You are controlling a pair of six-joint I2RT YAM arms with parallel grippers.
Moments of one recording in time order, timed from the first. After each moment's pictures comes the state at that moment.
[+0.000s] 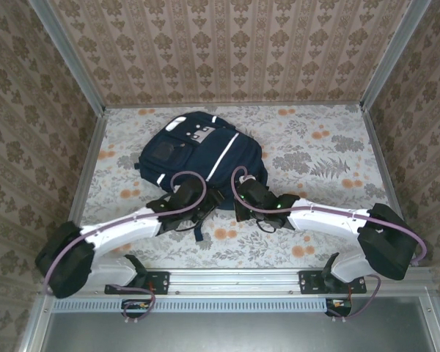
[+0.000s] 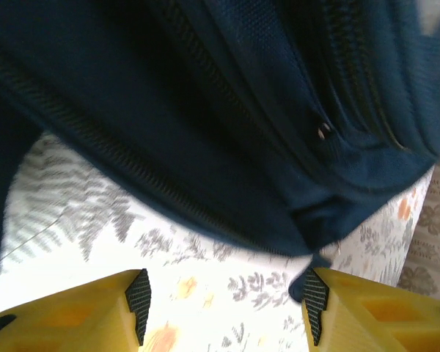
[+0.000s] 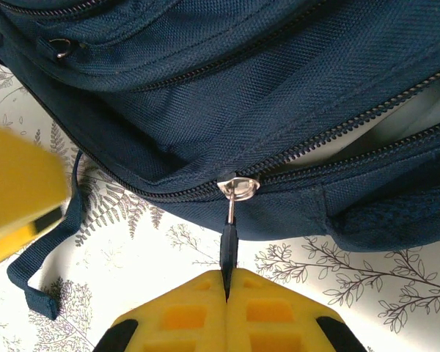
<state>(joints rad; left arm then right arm) -0.88 1.28 0.61 -0.11 0.01 -1.39 0.88 1.42 0.78 -0.23 0.12 0.60</state>
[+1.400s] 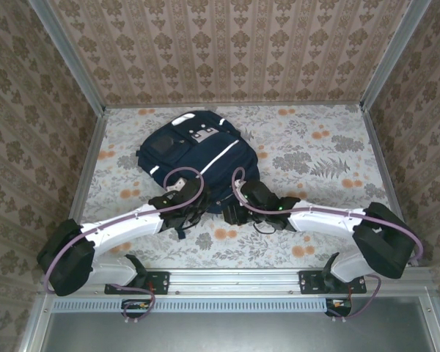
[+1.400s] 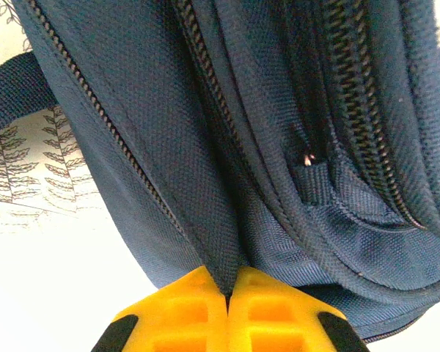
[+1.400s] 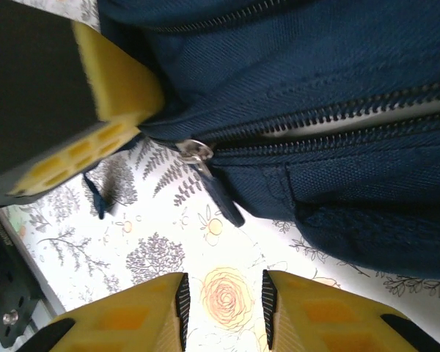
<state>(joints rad) -0.90 1.26 0.67 -0.31 -0.20 -1.48 0.85 1.45 0.71 -0.04 -0.18 0.58</state>
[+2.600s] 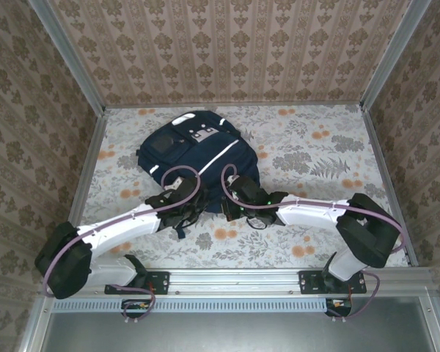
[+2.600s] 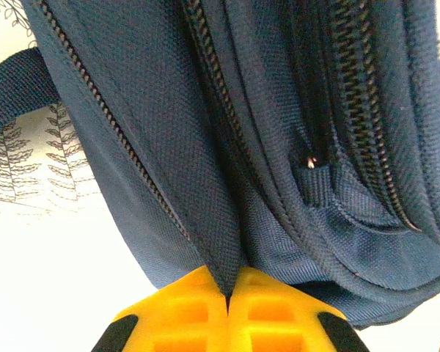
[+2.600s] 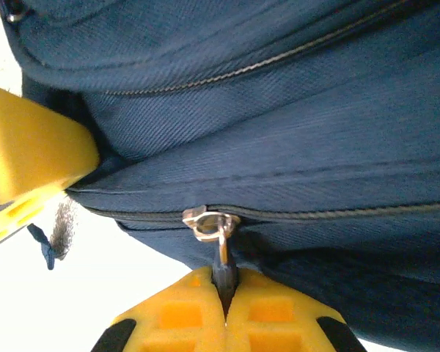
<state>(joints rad) -0.86 1.23 0.67 -0.33 -0.16 -1.48 0.86 1.55 0.82 -0.09 -0.03 0.57</state>
